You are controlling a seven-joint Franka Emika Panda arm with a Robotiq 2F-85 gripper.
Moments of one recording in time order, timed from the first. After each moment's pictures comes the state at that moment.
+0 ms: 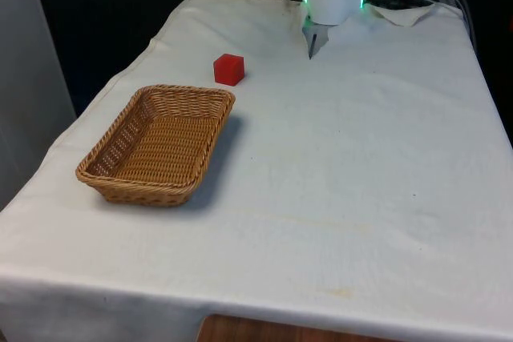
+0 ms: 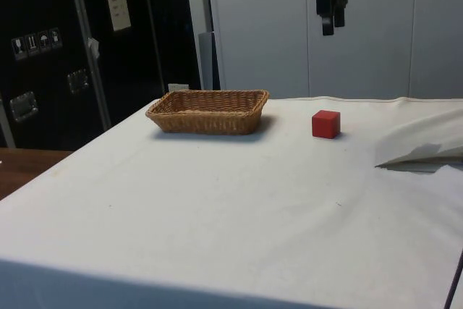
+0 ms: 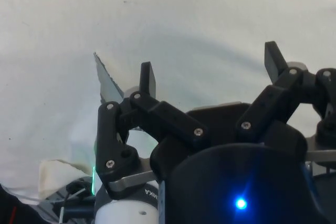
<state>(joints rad) 0.14 -0.48 -0.70 -2.58 -0.40 2.14 -0.13</state>
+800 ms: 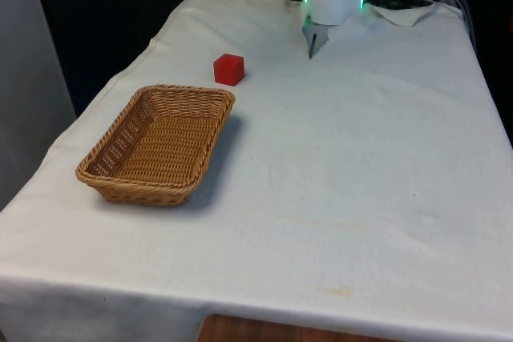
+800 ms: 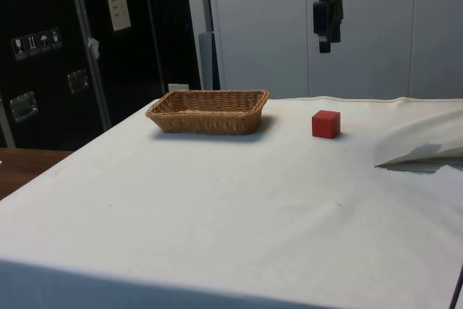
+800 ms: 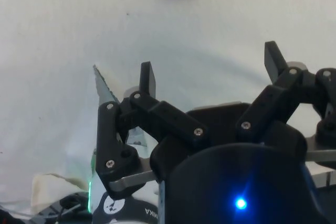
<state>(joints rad) 0.15 -0.41 -0.69 -2.63 -0.40 2.26 -0.13</state>
